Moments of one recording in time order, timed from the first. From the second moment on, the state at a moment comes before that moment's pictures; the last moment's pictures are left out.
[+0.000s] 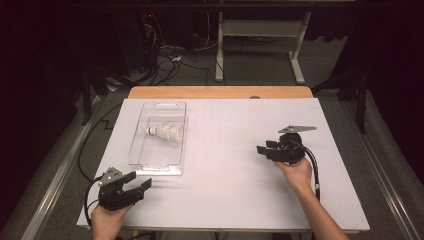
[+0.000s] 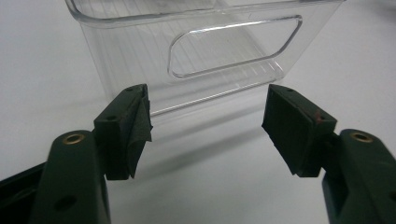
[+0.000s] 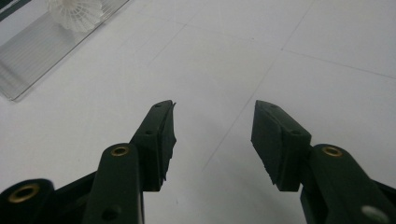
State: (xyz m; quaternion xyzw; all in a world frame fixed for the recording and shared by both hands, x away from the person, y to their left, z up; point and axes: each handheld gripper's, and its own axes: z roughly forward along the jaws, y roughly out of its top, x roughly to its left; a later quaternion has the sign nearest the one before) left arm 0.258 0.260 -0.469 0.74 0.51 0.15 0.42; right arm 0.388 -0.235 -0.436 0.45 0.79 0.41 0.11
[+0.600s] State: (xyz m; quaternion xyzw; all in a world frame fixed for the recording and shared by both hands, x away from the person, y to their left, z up) left arm 0.258 0.260 -0.469 0.74 0.51 0.15 0.42; right arm 0.369 -0.260 -0.440 0.46 0.77 0.42 0.13
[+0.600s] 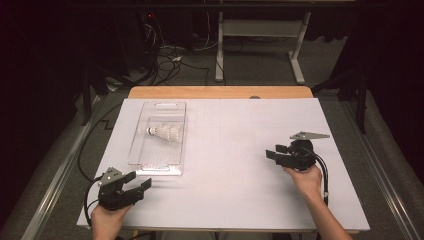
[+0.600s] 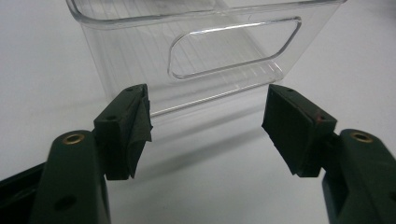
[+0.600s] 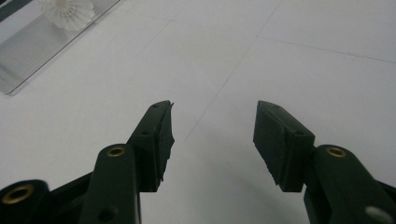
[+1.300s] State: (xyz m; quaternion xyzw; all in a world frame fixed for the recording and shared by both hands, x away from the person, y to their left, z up) left arm 0.258 0.262 -0.469 0.74 0.51 0.15 0.42; right arm 0.348 -0.280 -0.445 0.48 0.76 0.43 0.14
